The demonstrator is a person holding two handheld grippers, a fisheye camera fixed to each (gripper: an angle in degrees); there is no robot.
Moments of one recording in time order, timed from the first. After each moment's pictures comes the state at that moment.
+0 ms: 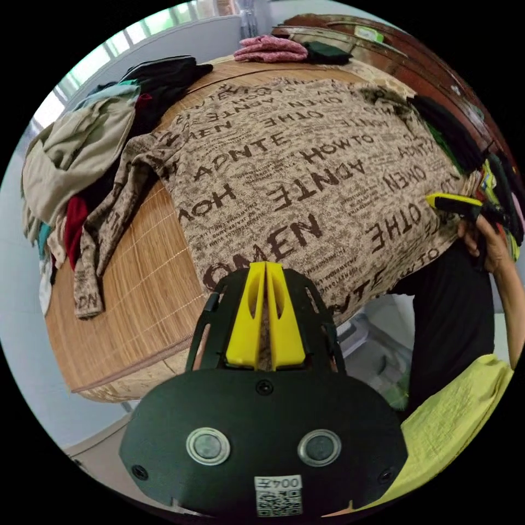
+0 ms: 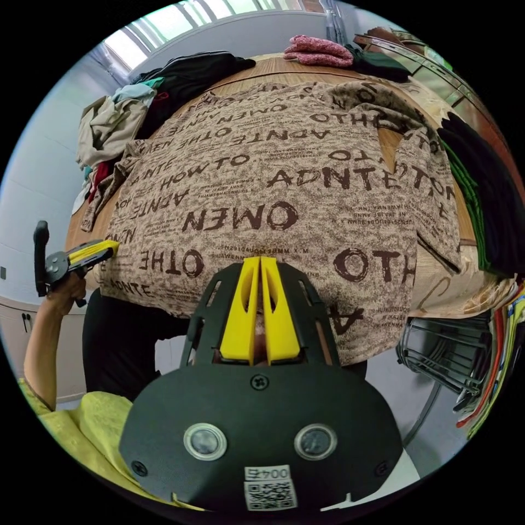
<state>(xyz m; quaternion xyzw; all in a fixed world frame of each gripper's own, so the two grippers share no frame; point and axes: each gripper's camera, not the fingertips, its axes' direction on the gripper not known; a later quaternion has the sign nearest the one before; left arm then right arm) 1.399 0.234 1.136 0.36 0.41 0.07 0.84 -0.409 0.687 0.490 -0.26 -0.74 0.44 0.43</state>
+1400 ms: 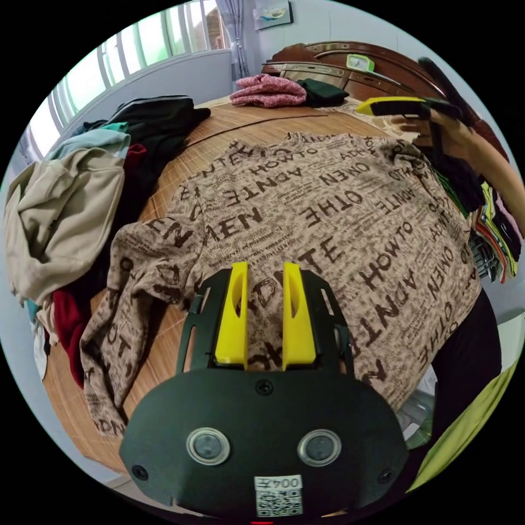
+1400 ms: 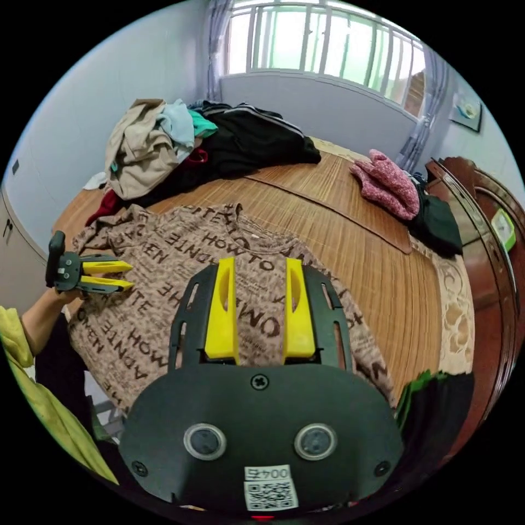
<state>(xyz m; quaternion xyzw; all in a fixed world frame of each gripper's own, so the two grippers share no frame) 1.290 0.042 1.053 0.46 0.44 0.06 0.77 -0.370 0.426 0.800 -0.03 -0.69 0.41 0.60</state>
